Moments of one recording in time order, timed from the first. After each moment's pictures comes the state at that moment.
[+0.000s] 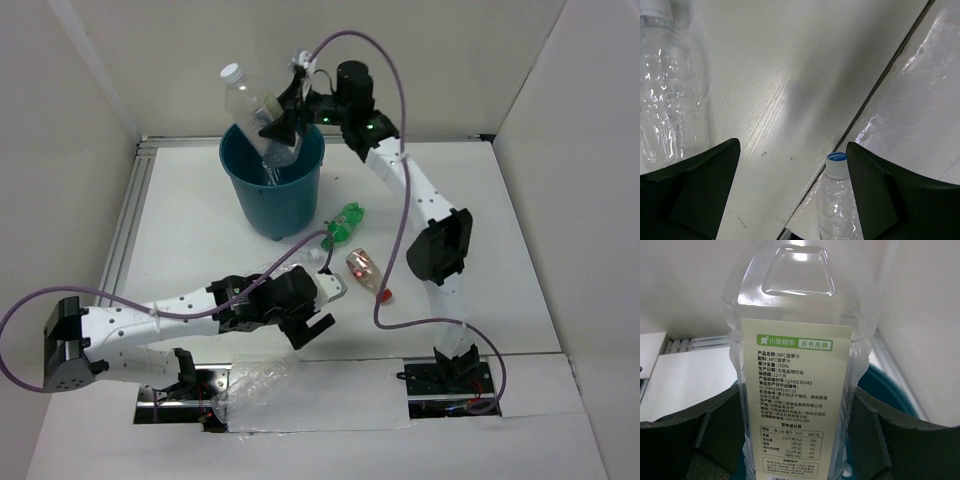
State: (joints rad) left arm -1.20 1.19 0.96 -0.64 -0.16 -0.12; right arm 0.47 2.14 2.36 -0.16 -0.89 -0.06
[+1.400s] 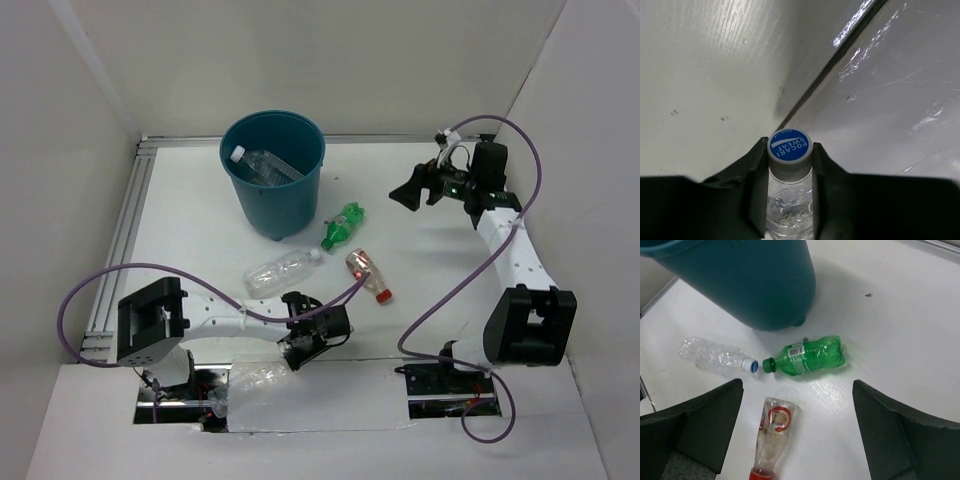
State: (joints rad) left arm -1.30 1.63 1.05 -0.90 -0.03 -0.32; right arm -0.09 1.42 1.18 -0.24 -0.91 -0.10
